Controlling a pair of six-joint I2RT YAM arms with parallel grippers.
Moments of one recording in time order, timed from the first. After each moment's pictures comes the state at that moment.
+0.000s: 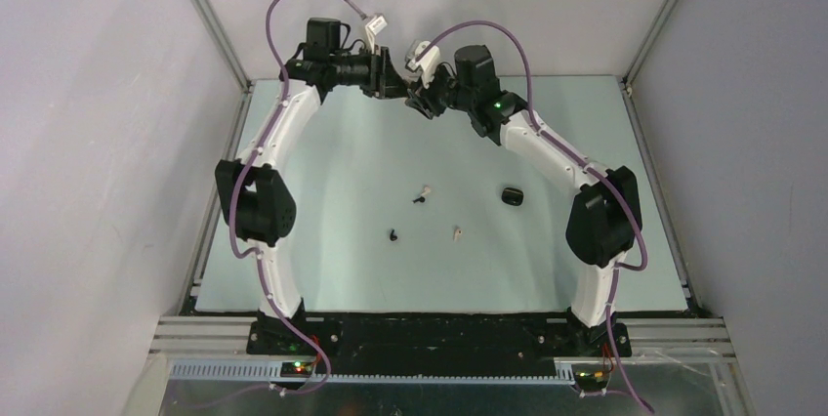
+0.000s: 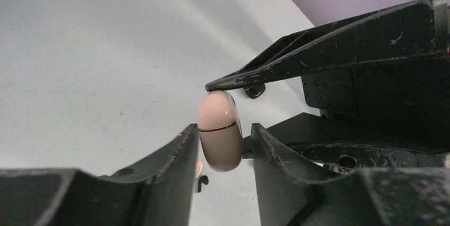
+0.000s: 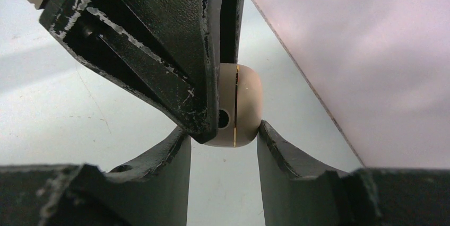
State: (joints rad) left arm -0.23 1.98 1.98 -0.57 0.92 -0.09; right arm 0.57 1.89 1.75 -0.14 -0.36 -0.41
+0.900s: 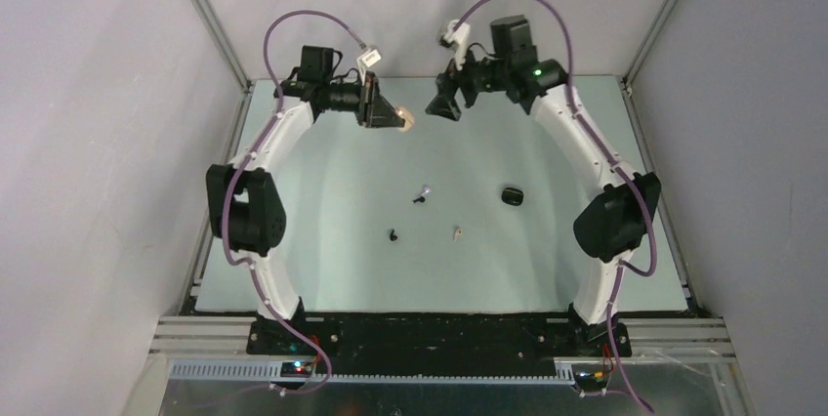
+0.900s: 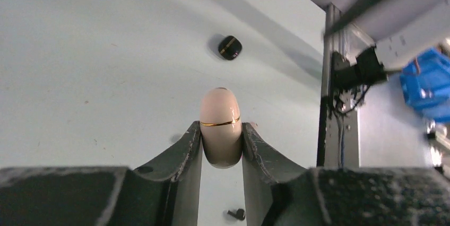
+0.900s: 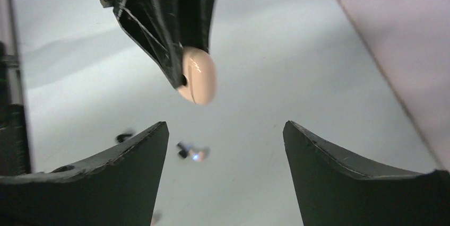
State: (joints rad) left arm -0.18 1.91 1.74 -0.55 1.12 0.12; right arm 0.46 1.89 1.98 -0.57 -0.68 -0.39
